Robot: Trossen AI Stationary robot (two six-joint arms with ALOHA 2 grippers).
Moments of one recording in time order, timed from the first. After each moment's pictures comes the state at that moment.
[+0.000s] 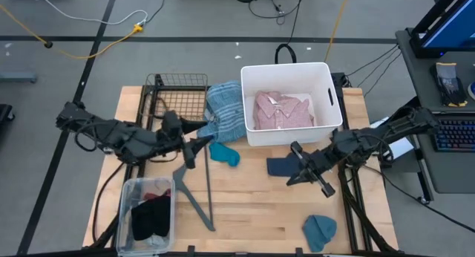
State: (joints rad) left arm -0.41 1.18 1.31 -0.37 -0.79 -0.45; right arm 0.36 0.94 0.82 0.04 -0.22 0.07
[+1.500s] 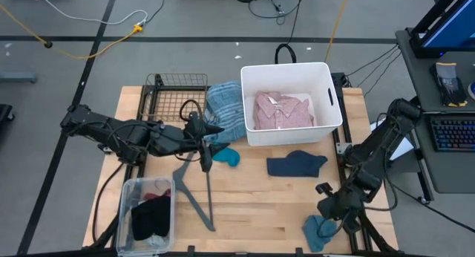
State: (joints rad) left arm -0.28 1.29 1.31 -0.35 -0.54 -0.33; right arm 0.95 1.17 0.82 -0.68 -0.12 0.64
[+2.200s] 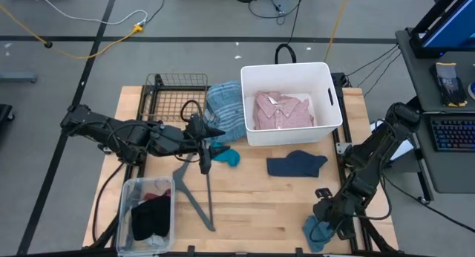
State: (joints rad) left arm -0.28 1.29 1.31 -0.35 -0.49 -0.35; right arm 0.95 1.27 0.82 -0.61 -0.14 0.78
